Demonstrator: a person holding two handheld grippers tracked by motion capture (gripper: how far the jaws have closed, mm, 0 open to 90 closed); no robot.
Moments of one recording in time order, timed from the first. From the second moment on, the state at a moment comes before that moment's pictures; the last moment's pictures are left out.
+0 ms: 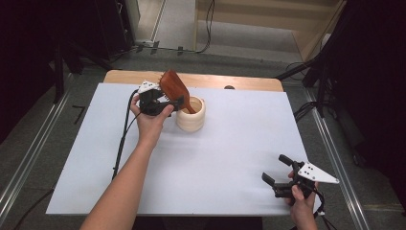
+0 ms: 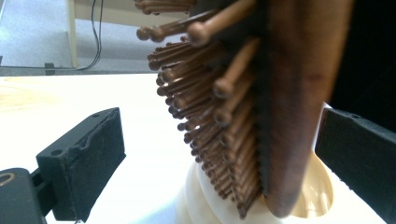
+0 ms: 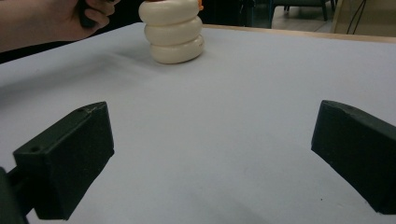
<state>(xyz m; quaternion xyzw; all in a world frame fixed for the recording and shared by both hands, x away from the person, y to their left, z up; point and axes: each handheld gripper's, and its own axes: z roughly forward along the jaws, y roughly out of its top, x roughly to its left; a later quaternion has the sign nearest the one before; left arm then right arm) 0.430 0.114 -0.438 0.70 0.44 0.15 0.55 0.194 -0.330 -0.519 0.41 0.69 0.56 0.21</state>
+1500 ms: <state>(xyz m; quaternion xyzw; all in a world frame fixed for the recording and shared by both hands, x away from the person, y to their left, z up) 0.352 0.162 -0.446 0.72 0.38 0.17 0.56 0.194 -0.329 -0.519 0.41 0.69 0.56 0.22</state>
